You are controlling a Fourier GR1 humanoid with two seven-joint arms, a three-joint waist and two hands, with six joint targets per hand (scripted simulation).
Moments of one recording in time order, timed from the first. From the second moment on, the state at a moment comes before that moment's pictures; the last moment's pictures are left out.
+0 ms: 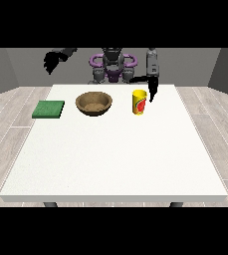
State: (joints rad) left arm -0.31 0.10 0.14 -1.26 0.03 0.04 -0.31; right arm -0.12 -0.15 -0.18 -1.76 -0.24 0.12 0.03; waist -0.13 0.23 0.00
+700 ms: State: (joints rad) left arm -0.46 0.11 0.21 -0.83 0.03 0.04 -0.55; right arm -0.15 -0.20 -0.23 -1.65 -0.26 0.16 -0.01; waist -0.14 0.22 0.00
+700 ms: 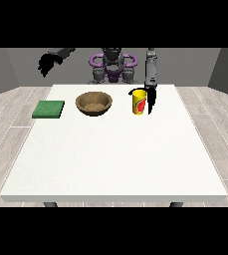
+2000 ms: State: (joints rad) left arm -0.71 0.16 -0.16 -0.57 -0.64 0.63 -0.18; right arm -0.21 -0.35 -0.36 -1.41 -0.41 0.31 0.08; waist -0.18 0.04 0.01
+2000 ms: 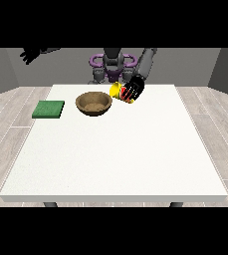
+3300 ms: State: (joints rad) left arm -1.01 0.00 -0.75 -0.58 -1.28 0.13 0.63; right arm -0.30 -0.36 -0.36 -1.10 -0.36 0.36 -0.03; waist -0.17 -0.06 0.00
